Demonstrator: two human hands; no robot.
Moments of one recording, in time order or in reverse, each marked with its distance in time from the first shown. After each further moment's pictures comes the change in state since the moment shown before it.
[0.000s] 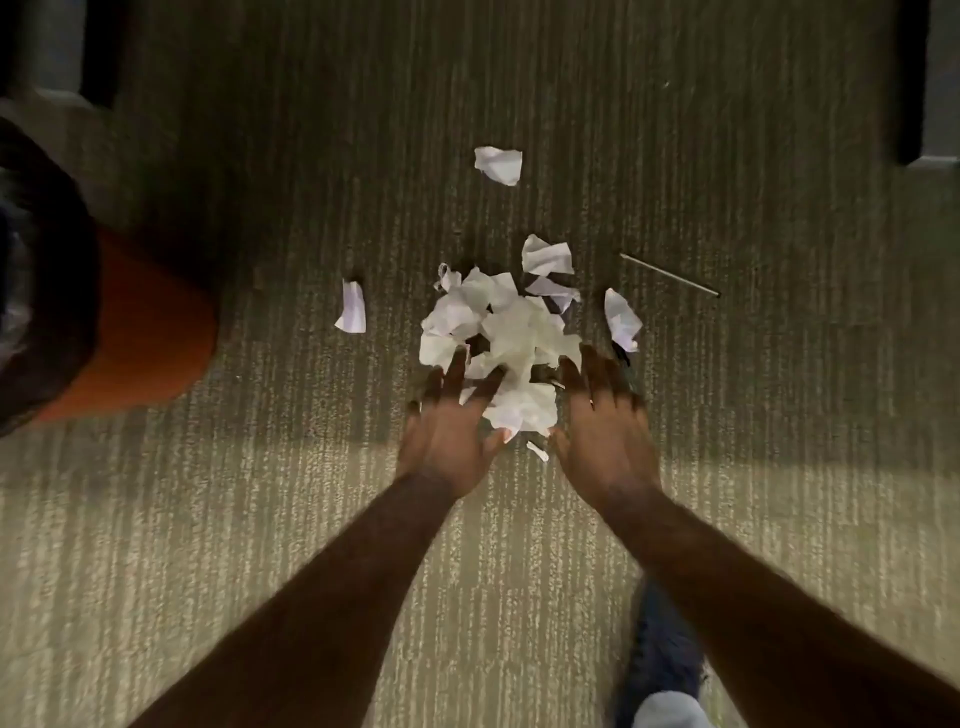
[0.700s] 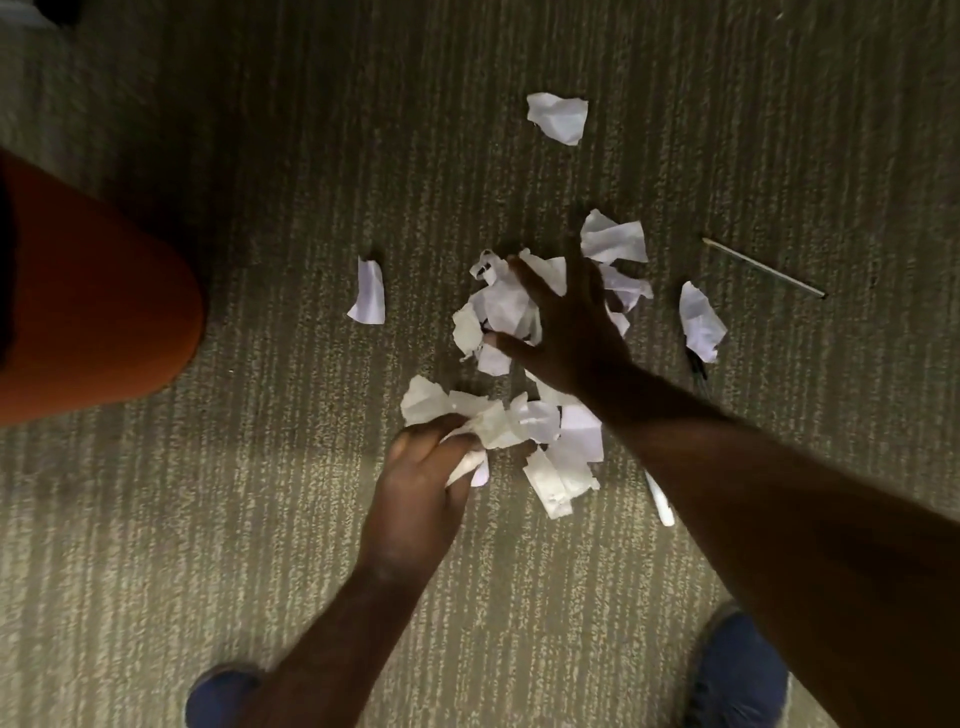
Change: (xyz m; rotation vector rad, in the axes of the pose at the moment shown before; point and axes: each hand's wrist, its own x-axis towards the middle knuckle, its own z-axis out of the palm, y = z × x) left_hand -0.020 -0.061 0.026 -0.298 0.279 -0.035; right_hand 0.163 -0.042 0.061 0.233 0.049 -0.158
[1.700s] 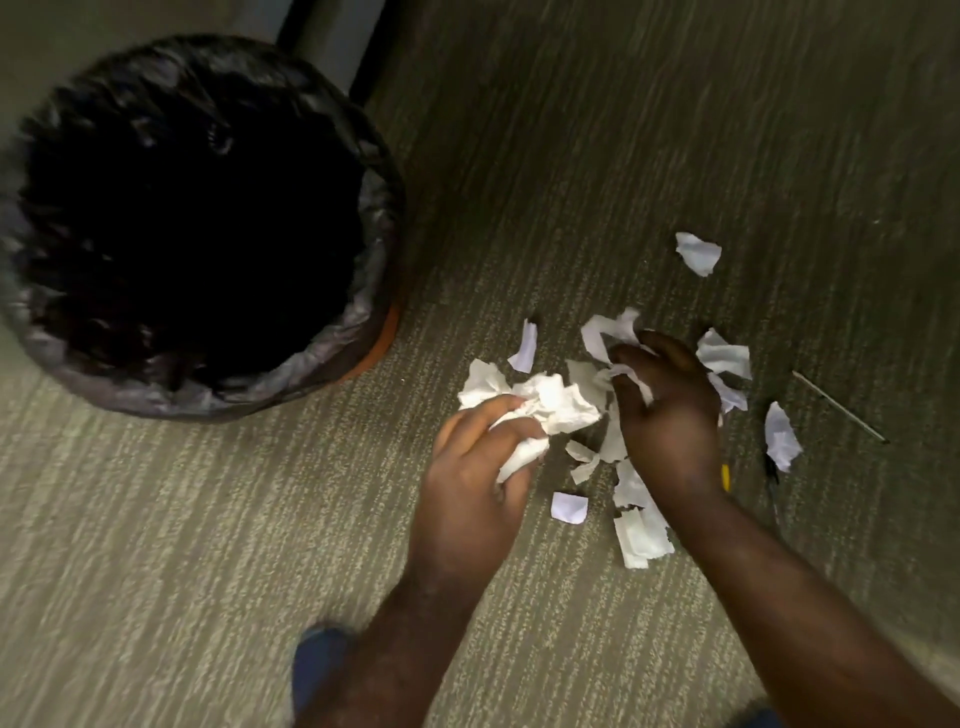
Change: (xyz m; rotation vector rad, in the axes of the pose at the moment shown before) left_hand -0.016 0.012 -0.172 -0.232 0.329 -0.071; right_hand -0.051 -0.158 -0.081 0.258 0.395 -0.162
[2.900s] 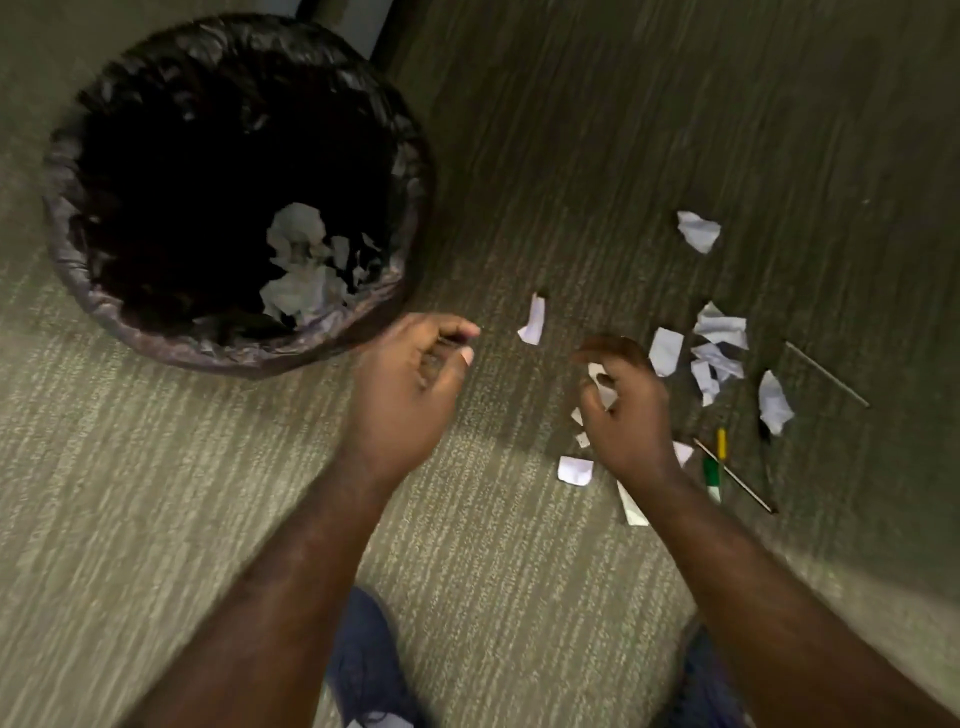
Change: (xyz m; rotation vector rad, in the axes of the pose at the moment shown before) left_hand 0.033 -0.026 -0.074 -0.161 -0.023 -0.129; right_hand -0.036 -0.040 0.013 0.185 -0.135 0.045
